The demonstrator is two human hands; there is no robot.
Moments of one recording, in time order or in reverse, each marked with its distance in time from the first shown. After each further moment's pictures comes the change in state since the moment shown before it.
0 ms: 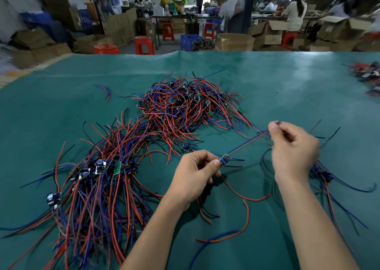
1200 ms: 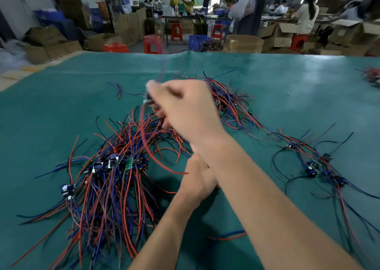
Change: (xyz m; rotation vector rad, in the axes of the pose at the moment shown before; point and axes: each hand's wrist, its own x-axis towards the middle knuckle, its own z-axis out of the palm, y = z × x) left_hand -0.004 0.005 0.002 0.073 0.099 0.103; right_hand -0.087 -0.182 0.109 0.207 -0.851 -0.150
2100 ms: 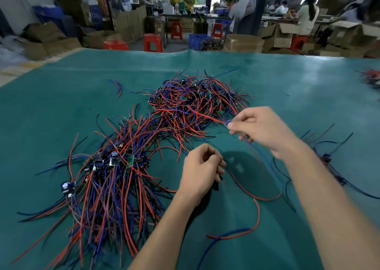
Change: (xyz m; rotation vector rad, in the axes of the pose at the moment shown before) left_hand 0.006 -0.004 0.001 -0.118 0.092 -0.181; right_hand -0.007 0.092 -0.124 -0.205 -0.082 0.383
